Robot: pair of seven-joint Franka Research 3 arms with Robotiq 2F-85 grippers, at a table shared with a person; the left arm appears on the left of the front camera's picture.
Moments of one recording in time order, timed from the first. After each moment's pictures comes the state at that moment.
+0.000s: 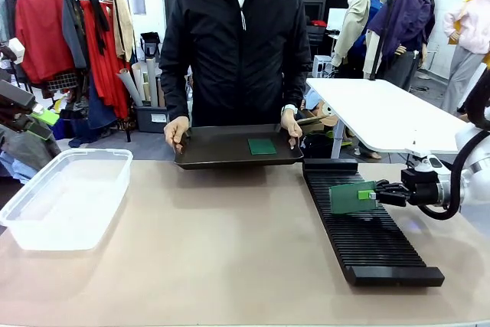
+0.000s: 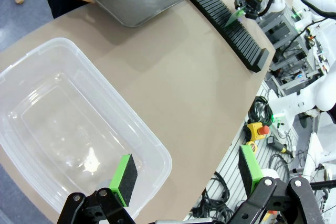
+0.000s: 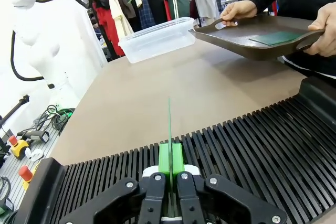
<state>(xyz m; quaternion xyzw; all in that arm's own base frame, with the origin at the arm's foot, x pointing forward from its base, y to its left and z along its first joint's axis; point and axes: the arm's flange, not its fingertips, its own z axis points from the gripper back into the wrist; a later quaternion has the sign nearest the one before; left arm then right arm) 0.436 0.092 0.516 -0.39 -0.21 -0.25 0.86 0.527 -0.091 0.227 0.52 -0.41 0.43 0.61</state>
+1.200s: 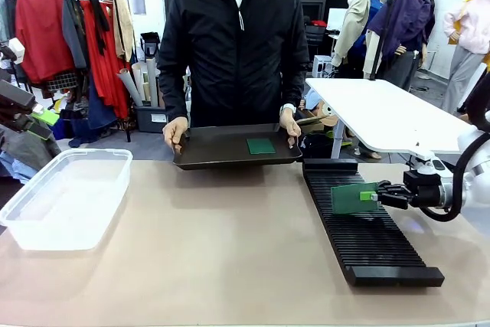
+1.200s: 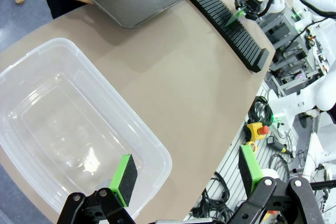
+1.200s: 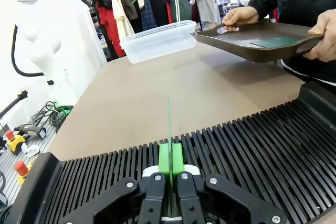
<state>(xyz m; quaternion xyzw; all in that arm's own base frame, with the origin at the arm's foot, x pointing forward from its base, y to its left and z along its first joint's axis) 0.436 0.092 0.516 -0.39 -0.21 -0.25 0.86 0.525 -0.092 0.223 0.51 -0.43 0.44 0.60</state>
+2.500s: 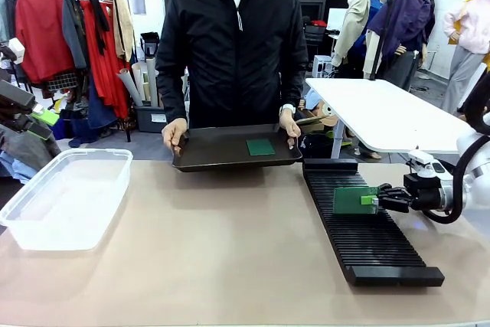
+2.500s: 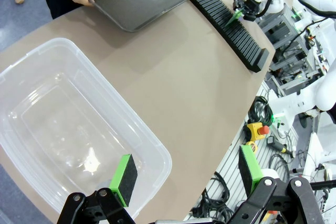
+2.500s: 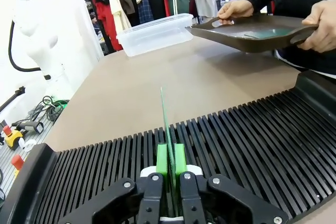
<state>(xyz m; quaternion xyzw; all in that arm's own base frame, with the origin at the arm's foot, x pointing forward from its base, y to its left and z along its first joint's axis) 0.436 0.092 0.516 -0.39 -0.21 -0.25 0.86 0.527 -0.098 0.212 0.50 -0.42 0.45 0.61</state>
